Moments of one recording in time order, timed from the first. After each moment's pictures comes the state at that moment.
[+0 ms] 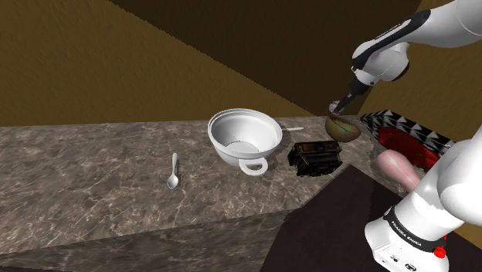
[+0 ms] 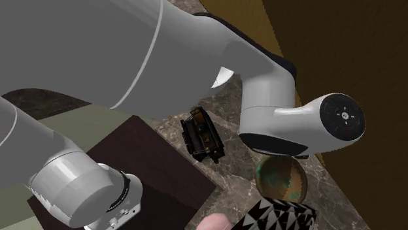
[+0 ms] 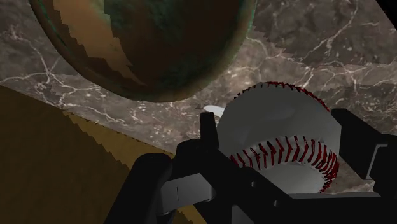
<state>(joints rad) 0.09 0.05 -0.79 -2.31 0.41 2.43 -1.16</state>
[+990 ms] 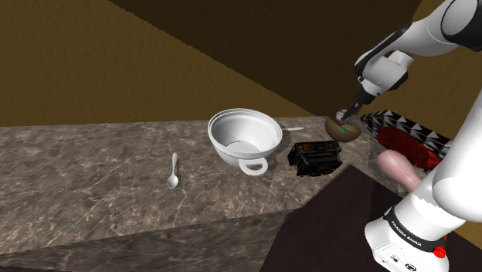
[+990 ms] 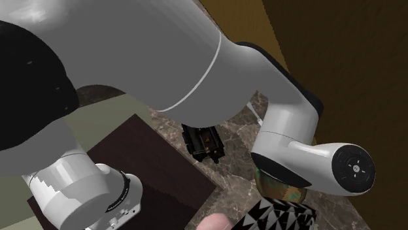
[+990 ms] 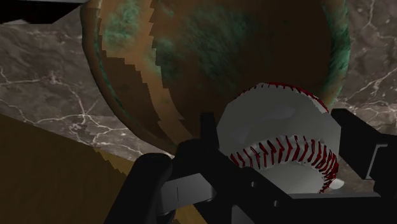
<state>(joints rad) -0.04 0.25 -0.78 -2.24 0.65 2.42 -1.46</state>
